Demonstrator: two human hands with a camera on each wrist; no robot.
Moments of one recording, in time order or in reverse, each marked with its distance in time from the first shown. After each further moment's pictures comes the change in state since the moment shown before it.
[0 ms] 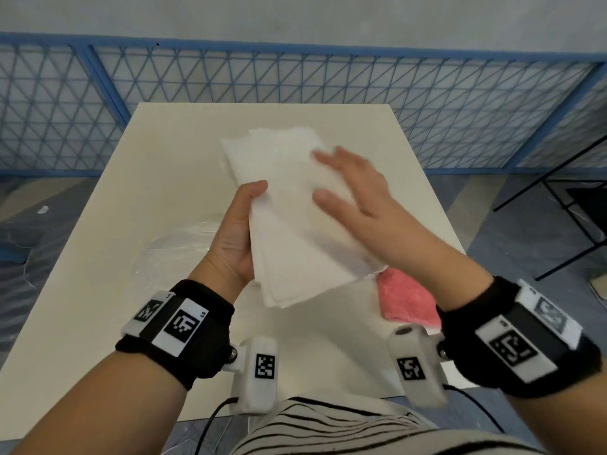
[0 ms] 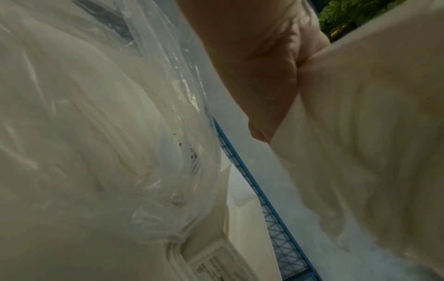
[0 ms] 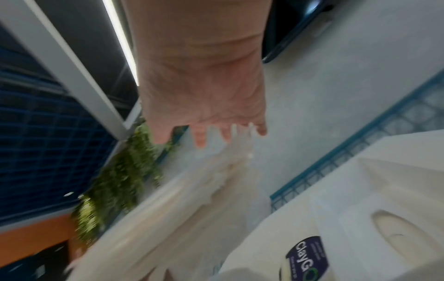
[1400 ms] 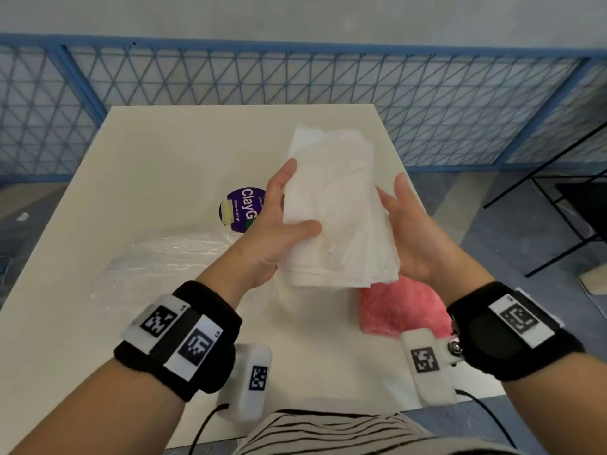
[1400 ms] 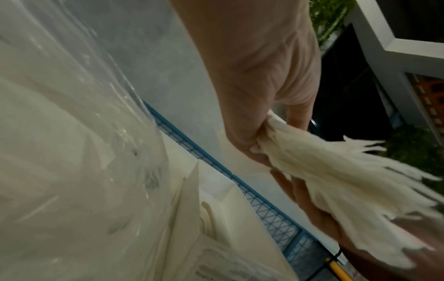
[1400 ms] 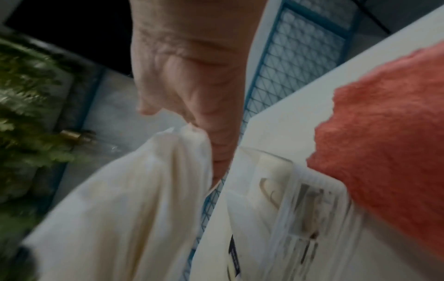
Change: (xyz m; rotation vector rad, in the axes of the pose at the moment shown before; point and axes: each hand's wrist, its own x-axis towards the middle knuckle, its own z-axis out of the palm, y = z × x) left_hand 0.039 -0.026 0.045 0.598 0.071 0.223; right_hand 0.004 0.103 -0.034 1.187 0.038 0.558
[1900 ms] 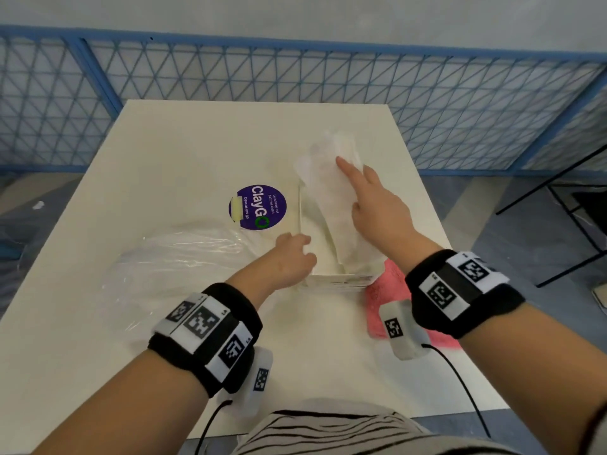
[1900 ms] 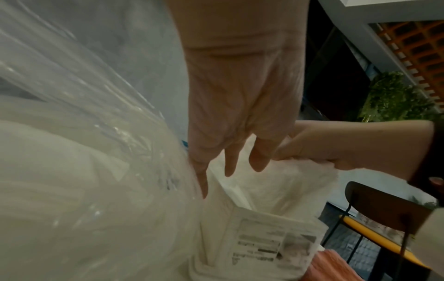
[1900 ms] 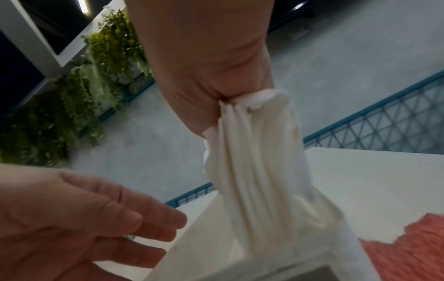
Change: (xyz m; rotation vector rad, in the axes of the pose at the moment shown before) left_hand 0.011 -0.035 -0.004 0.867 -0.058 -0.356; right_hand 0.050 0.002 0.027 -1.582 0.288 -0.411
